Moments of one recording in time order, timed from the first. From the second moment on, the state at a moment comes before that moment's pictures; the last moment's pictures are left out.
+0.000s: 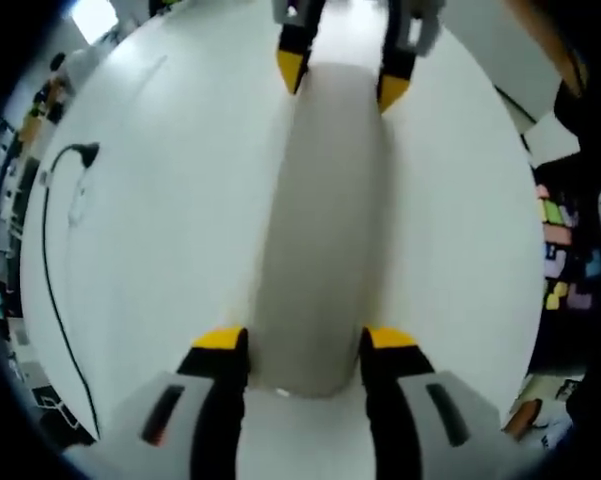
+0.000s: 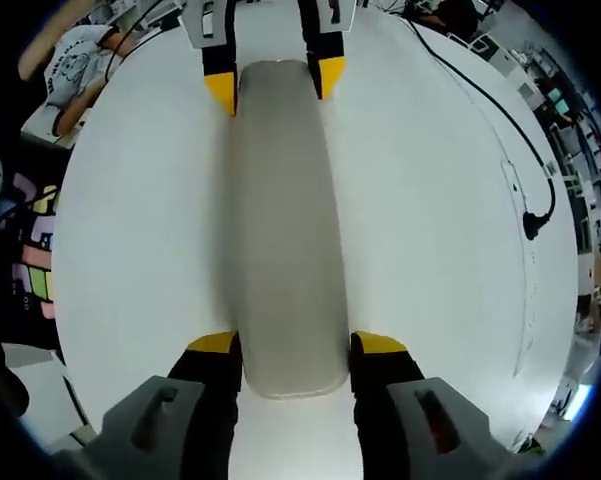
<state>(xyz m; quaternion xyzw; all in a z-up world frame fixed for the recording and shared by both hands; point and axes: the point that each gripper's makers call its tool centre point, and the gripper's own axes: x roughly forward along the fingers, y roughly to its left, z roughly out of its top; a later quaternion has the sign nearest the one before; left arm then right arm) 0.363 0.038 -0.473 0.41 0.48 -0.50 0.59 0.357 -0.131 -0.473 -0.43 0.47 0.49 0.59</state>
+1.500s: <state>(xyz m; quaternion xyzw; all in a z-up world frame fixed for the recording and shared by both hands) 0.352 0.032 -0.438 0.28 0.28 -0.51 0.77 0.342 -0.156 -0.438 -0.25 0.32 0.46 0.79</state>
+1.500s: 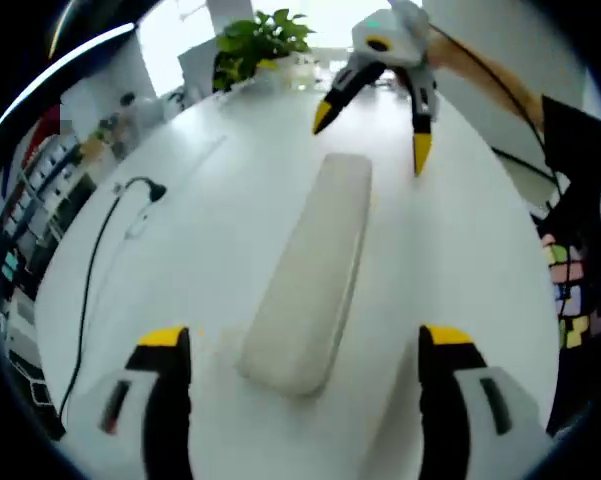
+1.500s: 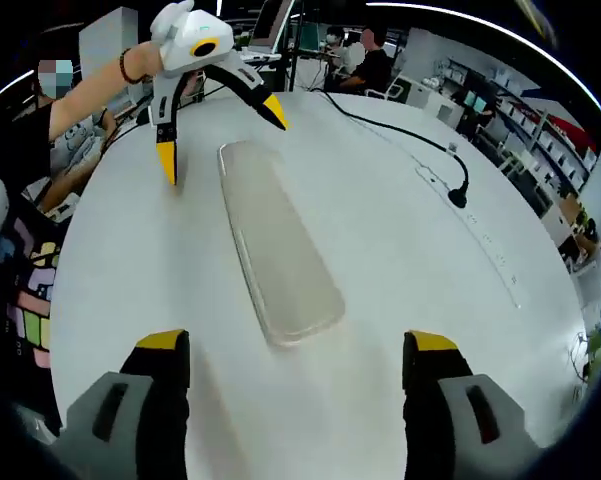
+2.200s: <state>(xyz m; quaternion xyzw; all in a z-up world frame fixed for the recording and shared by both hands) 0.327 0.059 -0.401 0.14 0.06 -0.32 0.93 0.322 -0.170 -0.405 -0.12 0.09 0.33 0.93</state>
